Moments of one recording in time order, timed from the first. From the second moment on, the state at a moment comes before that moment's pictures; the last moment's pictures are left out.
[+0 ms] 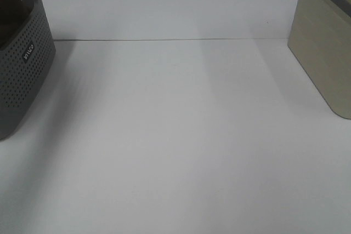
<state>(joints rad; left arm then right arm) -0.11 1.71 -2.11 0.23 1.22 0.77 0.01 0.00 -0.50 0.03 1.07 -0.06</state>
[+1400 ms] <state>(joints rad) -0.75 1.54 -2.11 0.21 1.22 0.72 0.01 0.76 -0.54 1.22 0.84 -1.39</state>
